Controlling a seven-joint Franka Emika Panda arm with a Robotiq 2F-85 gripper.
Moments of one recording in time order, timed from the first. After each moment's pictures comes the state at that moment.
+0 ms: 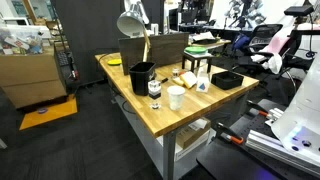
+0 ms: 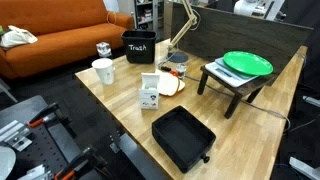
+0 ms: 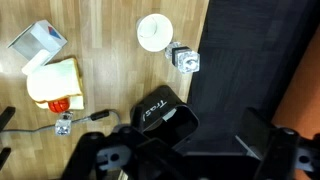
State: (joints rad) arm 0.15 -0.43 -0.02 -2.31 0.27 2.04 -0.03
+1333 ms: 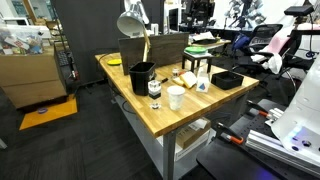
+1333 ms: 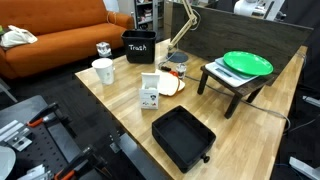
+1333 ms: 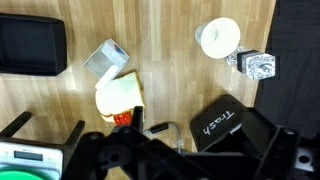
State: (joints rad) arm 0.05 -0.35 -0.01 -2.32 0.06 2.04 0.08
